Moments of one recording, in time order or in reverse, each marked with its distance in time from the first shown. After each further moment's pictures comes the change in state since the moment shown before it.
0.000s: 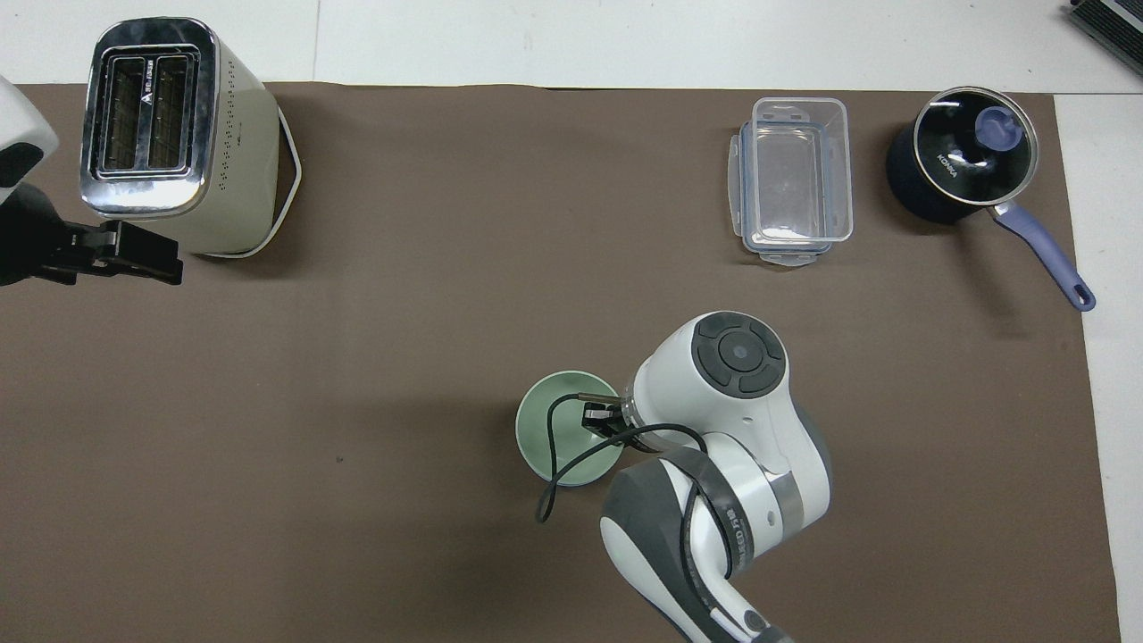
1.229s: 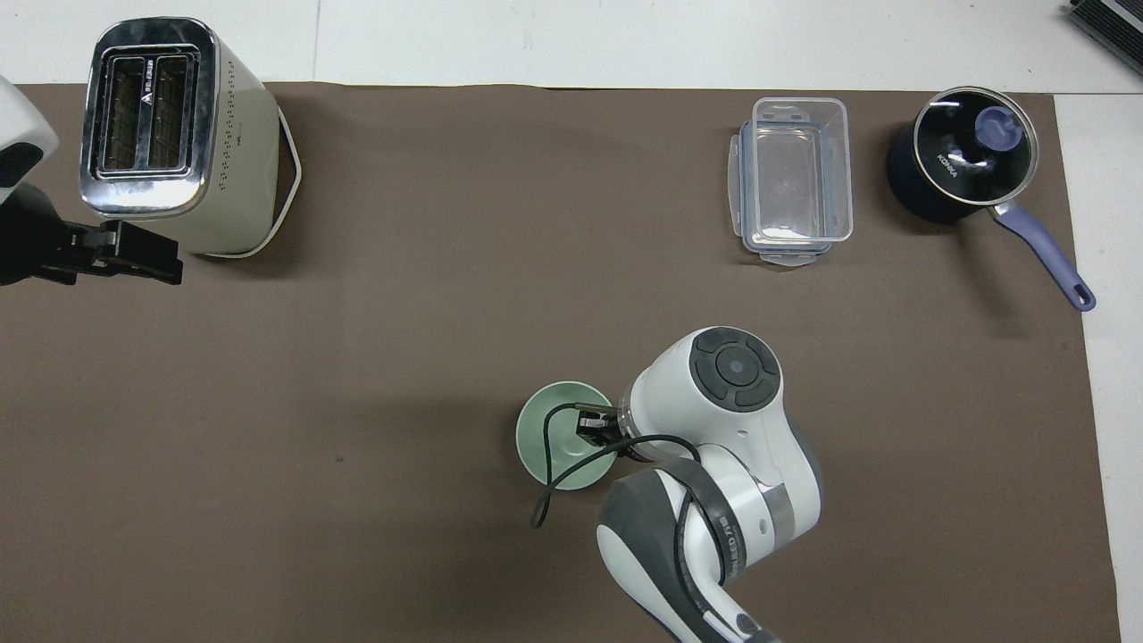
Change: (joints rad) left arm 0.000 0.000 0.000 0.000 0.000 0.000 0.000; right arm 0.009 -0.017 -0.006 -0.027 0.038 0.053 -0.006
